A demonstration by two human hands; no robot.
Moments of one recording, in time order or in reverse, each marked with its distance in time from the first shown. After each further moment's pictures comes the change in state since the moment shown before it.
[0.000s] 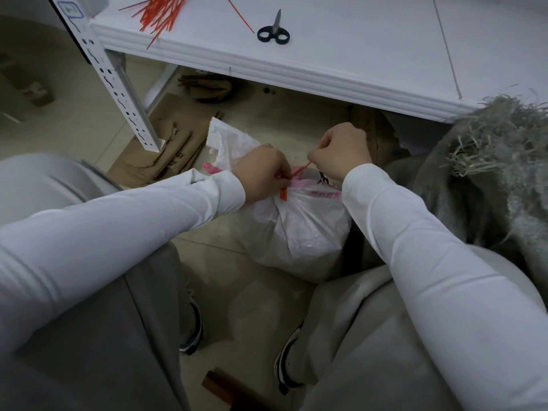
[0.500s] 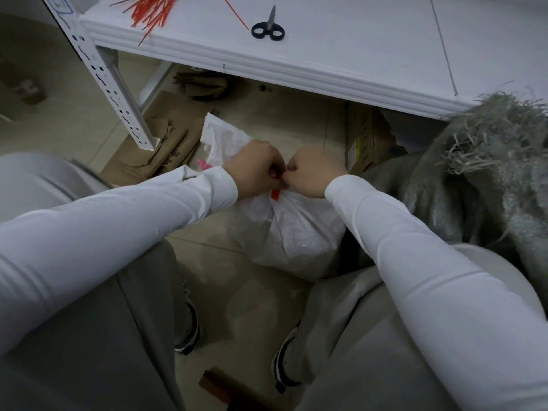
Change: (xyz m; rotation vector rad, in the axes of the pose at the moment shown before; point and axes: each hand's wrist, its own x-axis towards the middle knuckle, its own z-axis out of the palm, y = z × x) left_hand 0.002 -0.002 -0.003 -0.008 -0.014 -0.002; right_hand -0.008 -0.005 0.020 -0.345 -0.349 -0.242
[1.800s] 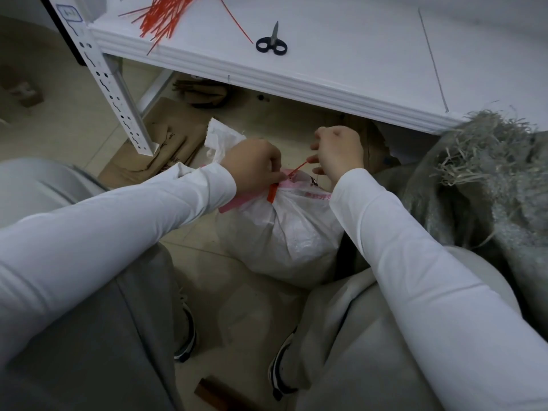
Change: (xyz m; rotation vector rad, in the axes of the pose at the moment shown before) left_hand 0.003 -0.010 -0.014 -0.025 0.080 -0.060; right_hand -0.010 -0.012 -0.025 0.871 0.509 0.356
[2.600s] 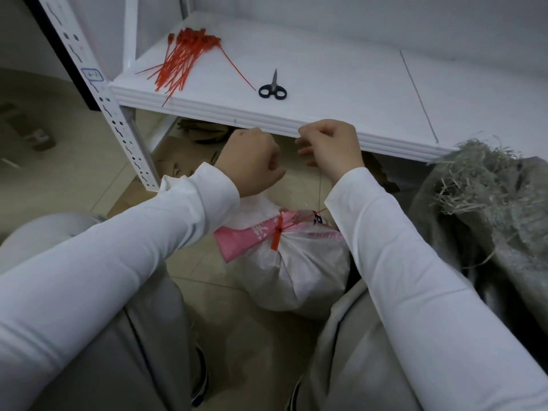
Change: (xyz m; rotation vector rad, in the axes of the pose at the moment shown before) left_hand 0.014 0.001 -0.069 0.258 0.190 0.146; right_hand 0.016 -0.052 -0.001 0.175 -0.094 -0.169
